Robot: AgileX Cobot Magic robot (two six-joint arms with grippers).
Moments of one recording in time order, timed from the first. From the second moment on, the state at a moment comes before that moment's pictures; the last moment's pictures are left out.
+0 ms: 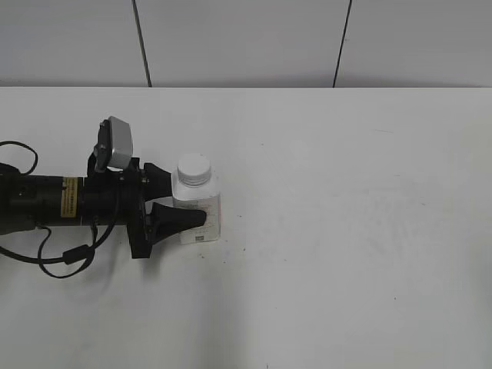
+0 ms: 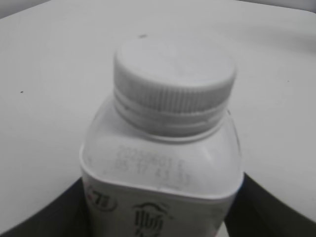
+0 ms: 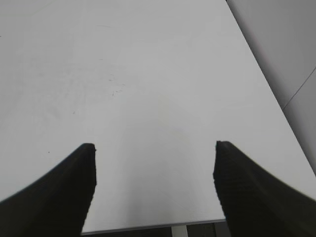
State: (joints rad) left arm -0.13 2.17 -0.84 1.36 -1.14 -0.41; right arm 0.03 -0.01 -0.51 -0.07 1.09 -0.05
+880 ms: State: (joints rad) left arm -0.14 2.17 -0.84 1.49 -1.18 -0.41; right arm 0.03 0.78 -0.88 0.04 1.15 -0.16
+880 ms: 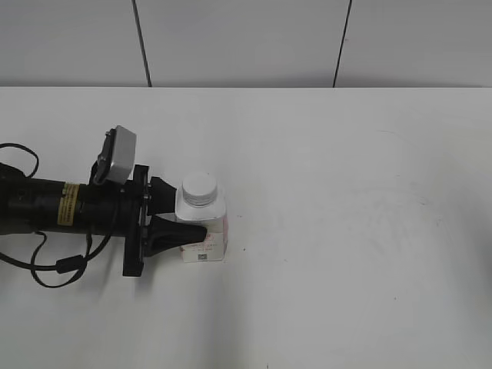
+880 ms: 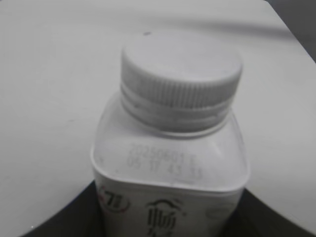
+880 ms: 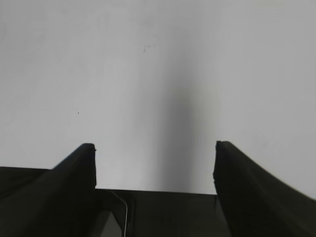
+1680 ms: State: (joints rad) left arm -0.14 2.17 -0.84 1.52 -1.19 -0.41; right arm 0.04 1.26 -1.16 0.16 1.21 -0.04
